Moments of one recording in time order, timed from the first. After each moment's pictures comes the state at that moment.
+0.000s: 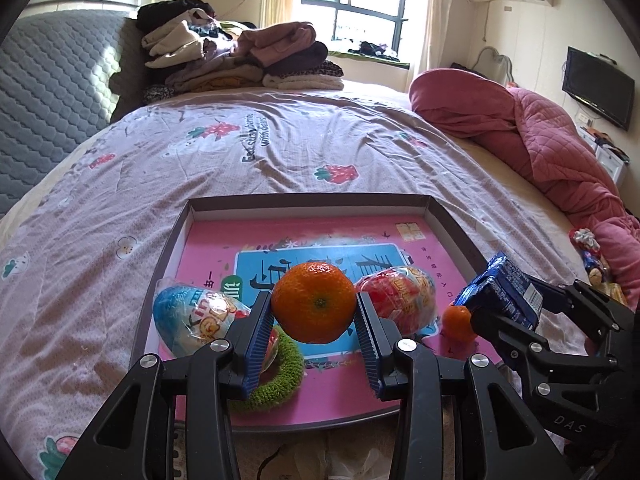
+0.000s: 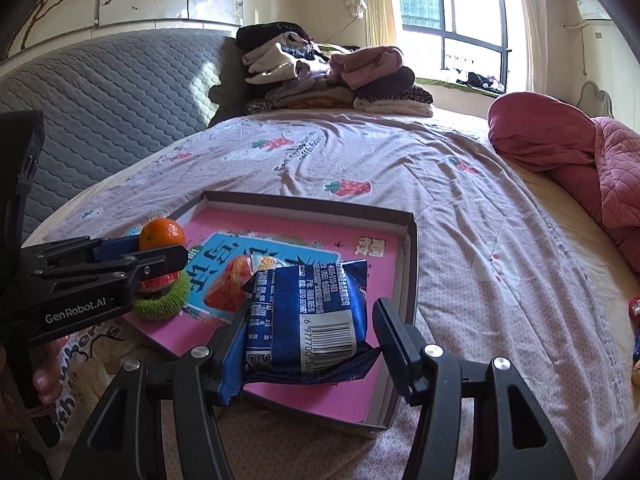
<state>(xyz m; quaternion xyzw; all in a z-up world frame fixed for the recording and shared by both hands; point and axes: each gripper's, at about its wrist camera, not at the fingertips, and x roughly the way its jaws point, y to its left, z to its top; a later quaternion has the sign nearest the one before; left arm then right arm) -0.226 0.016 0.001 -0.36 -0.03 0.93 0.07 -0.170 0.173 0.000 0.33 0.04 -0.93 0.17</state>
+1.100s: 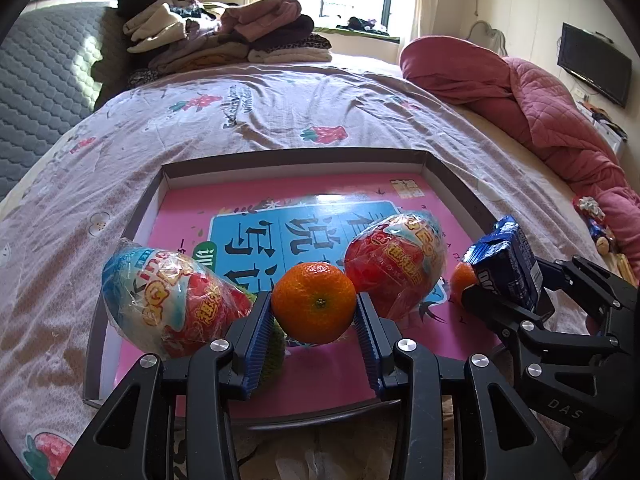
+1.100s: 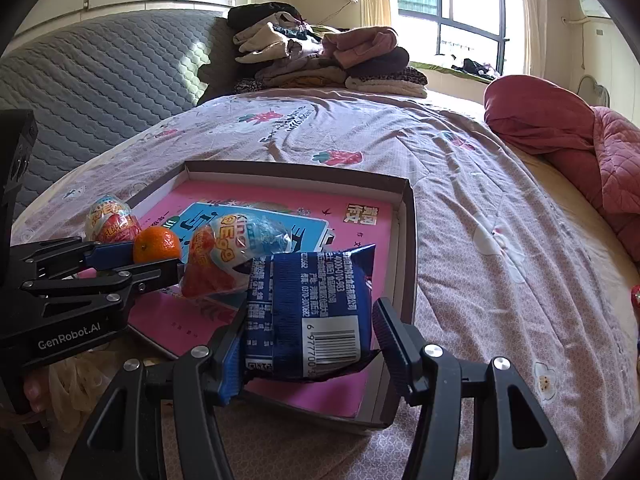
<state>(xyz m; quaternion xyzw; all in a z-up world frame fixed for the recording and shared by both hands) -0.236 0.029 -0.033 -0.40 0.00 0.91 0.09 -0.178 0.175 -0.027 0.36 0.05 -0.92 0.15</state>
